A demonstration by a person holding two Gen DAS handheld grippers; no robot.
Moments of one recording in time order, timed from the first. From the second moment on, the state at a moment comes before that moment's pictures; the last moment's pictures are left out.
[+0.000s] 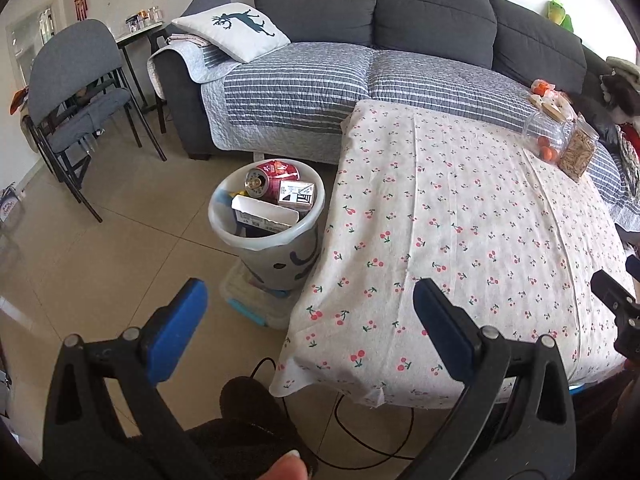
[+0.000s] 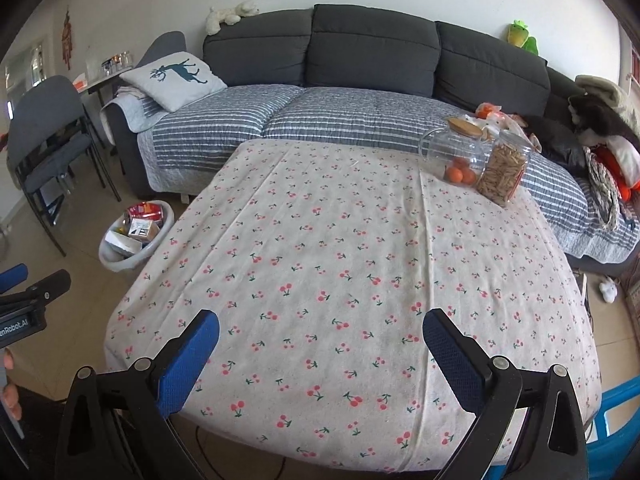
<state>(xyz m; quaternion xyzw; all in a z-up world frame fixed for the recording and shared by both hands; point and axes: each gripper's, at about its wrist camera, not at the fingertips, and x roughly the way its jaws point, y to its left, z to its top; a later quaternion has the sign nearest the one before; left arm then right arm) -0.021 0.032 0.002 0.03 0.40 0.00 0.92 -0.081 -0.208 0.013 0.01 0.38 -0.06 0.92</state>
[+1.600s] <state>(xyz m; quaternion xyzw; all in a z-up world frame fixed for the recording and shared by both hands) -0.024 0.018 0.004 0.05 0.39 -0.01 0.92 -0.074 -0.208 0.007 0.01 0.38 -0.07 0.92</state>
